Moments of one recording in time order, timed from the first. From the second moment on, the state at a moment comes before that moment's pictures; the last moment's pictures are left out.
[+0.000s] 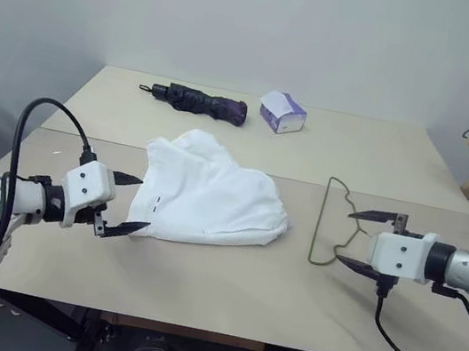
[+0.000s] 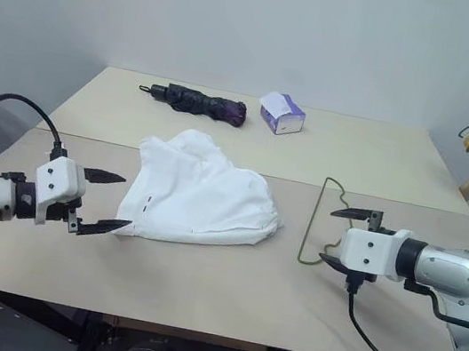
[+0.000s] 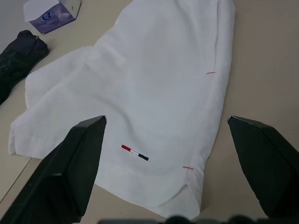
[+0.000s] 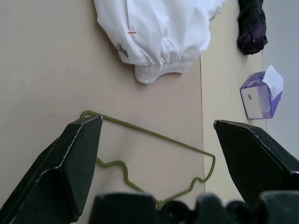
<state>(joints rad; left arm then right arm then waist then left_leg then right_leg) -0.09 0.90 0.14 -0.18 -0.28 0.16 -1.07 -0.11 -1.03 -0.09 -0.18 0.00 -0.18 1.02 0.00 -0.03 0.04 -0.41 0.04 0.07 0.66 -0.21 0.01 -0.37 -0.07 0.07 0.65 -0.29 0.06</state>
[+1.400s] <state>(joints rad) -0.04 0.98 0.03 -0.18 -0.15 0.16 -1.11 -0.55 -0.70 0.40 0.37 -0.59 -0.47 0.64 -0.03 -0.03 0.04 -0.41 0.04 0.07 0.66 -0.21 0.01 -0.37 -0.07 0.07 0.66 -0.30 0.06</state>
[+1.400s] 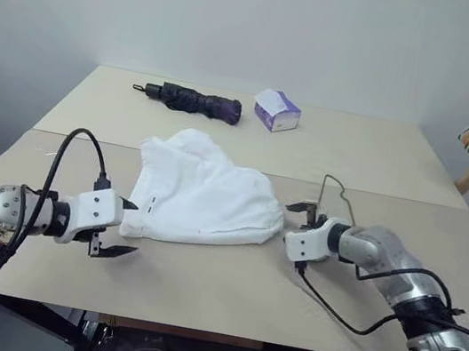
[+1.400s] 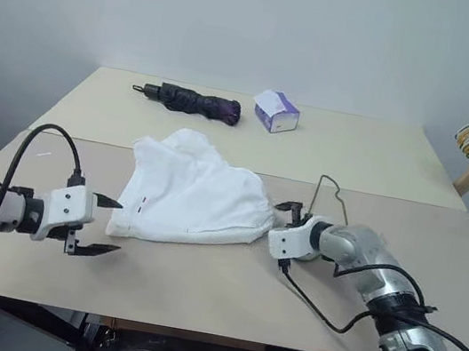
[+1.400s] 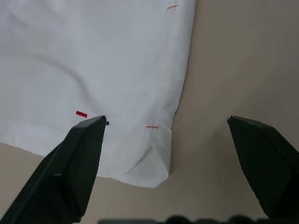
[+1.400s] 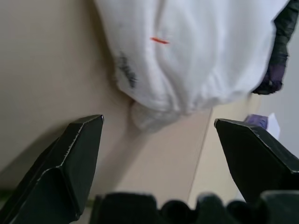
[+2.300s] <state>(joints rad) -0.11 0.93 -0.06 -0.04 -0.07 0.10 -1.08 -0.56 -0.63 0.42 0.41 -0.59 -0.48 0.59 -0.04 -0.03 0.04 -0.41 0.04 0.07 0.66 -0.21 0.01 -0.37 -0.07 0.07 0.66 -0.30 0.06</state>
